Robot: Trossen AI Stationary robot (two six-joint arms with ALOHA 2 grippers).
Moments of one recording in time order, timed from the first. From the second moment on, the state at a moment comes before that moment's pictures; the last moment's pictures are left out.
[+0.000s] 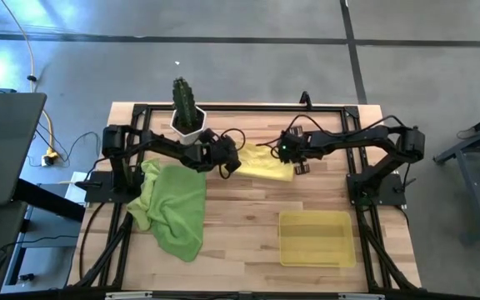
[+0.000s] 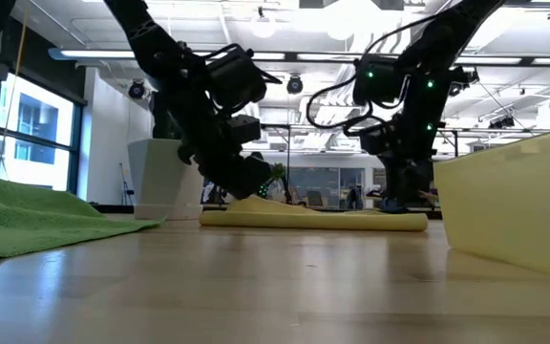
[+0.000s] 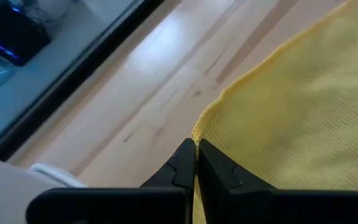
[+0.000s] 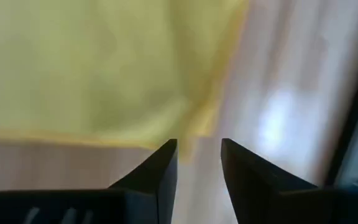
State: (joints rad) left arm 0.27 1.86 0.94 -0.03 -0.73 -0.26; right arm -0.31 1.56 0.83 -0.52 0.32 -0.56
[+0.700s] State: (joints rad) left arm 0.24 1.86 0.94 -0.09 -0.79 -0.20; right arm -0.19 1.56 0.83 -0.49 0.23 -0.17
